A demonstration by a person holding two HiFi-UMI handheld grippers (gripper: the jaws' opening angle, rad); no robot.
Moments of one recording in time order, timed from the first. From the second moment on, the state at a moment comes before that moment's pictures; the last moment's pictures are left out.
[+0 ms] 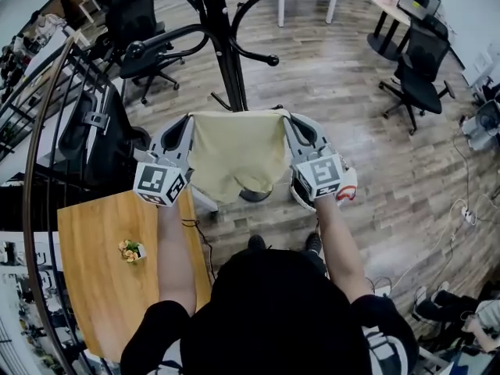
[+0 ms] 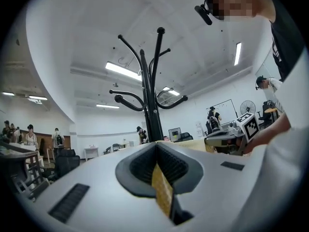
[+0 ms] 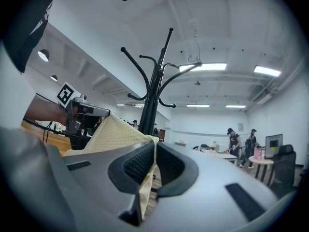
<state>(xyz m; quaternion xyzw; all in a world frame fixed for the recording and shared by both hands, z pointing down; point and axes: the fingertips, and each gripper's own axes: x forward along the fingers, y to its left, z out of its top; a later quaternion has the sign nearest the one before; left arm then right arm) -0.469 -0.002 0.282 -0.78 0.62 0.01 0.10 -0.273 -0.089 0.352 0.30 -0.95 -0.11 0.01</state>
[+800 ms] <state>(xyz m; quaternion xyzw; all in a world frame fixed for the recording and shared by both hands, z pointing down) -0.538 -0.063 0.386 -0.76 0.64 -0.04 0.00 -0.328 -0.122 0.452 0.30 -0.94 -0.06 0.13</state>
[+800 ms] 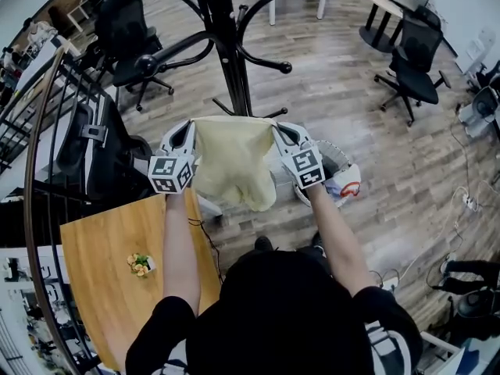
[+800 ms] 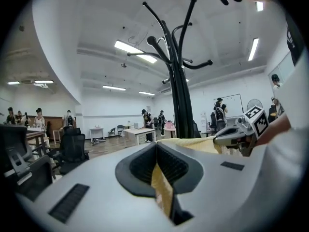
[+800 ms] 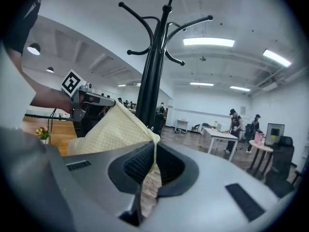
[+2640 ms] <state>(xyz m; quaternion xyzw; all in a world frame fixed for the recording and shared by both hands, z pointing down) -0.531 0.015 0.542 -0.74 0.64 -0.14 -0.13 -0.285 -0.064 0.576 0.30 -0.93 0.05 0.23</state>
